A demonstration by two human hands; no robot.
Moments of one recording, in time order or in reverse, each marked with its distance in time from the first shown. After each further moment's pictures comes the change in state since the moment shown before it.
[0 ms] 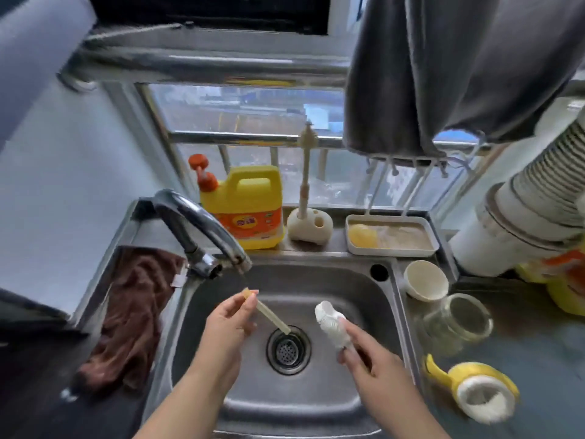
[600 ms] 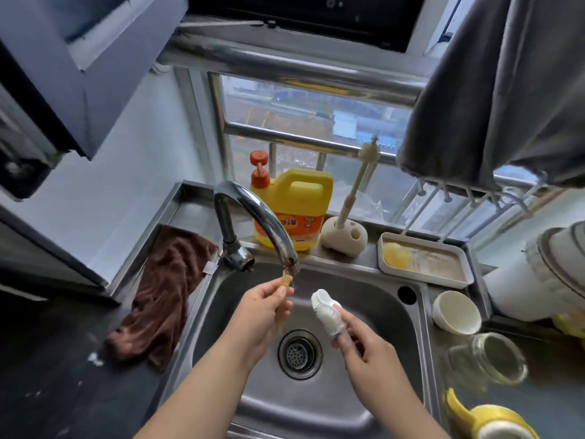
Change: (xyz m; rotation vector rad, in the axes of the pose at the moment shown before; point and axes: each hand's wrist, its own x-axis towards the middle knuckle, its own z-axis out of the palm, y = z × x) left_hand 0.012 0.026 -0.005 -0.123 -0.114 -0.100; right_hand 0.034 -0.042 0.031 -0.106 -0.025 -0.188
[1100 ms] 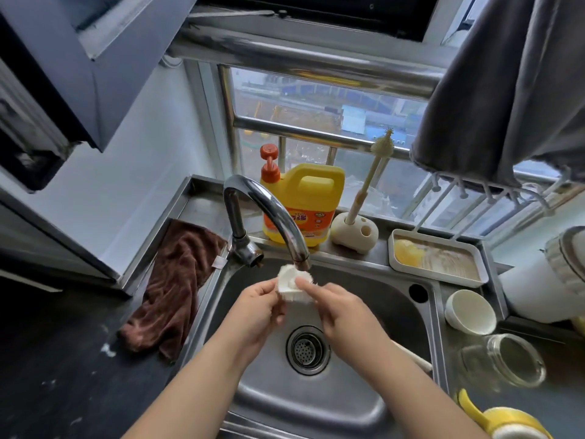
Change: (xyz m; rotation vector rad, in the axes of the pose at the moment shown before) left_hand -0.004 0.006 -0.017 0.030 -0.059 0.006; right_hand 0.053 -0.029 0.019 -0.315 -0.166 -0.318
